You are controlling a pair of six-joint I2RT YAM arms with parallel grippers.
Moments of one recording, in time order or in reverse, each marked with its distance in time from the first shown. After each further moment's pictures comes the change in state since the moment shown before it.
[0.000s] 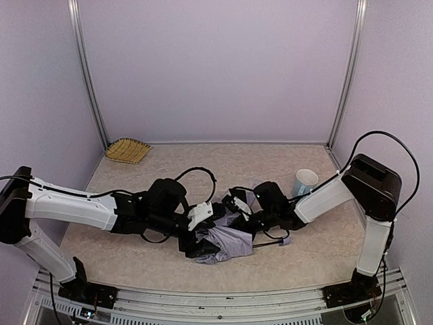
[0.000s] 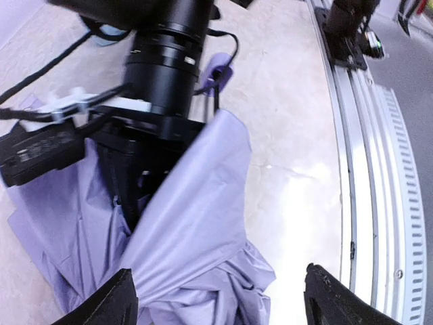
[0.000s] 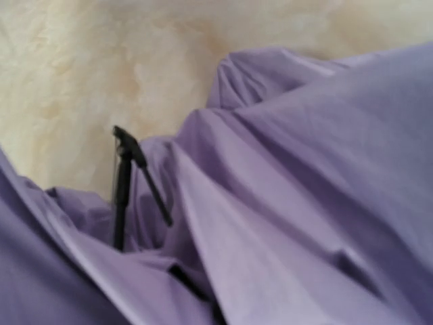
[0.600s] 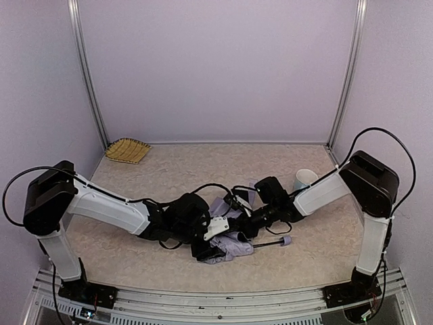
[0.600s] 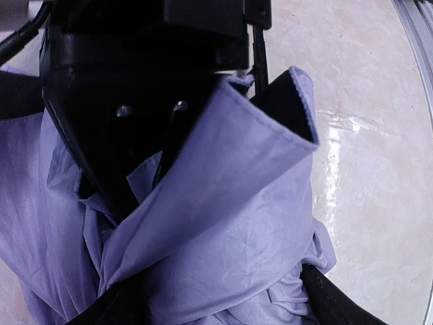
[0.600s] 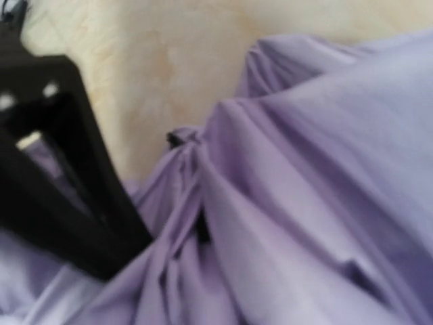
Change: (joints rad) left arm -0.052 0.290 0.062 0.055 -0.190 0.125; right arm -0.055 0.052 0.080 -0.106 -0.213 -0.003
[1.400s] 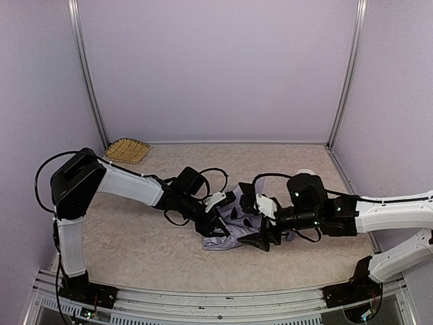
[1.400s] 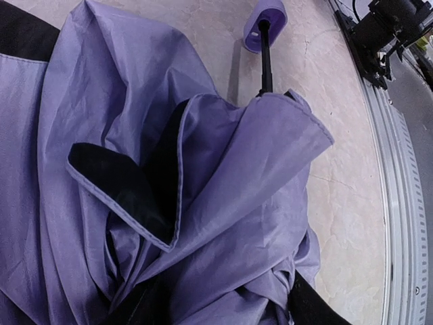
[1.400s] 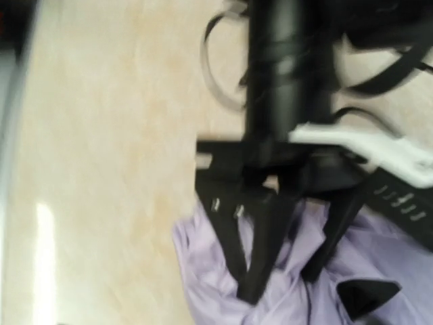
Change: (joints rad) left arm 0.252 0.236 0.267 -0.126 0.531 -0.117; right arm 0.219 -0.737 -0.209 -0.249 0.491 -0.319
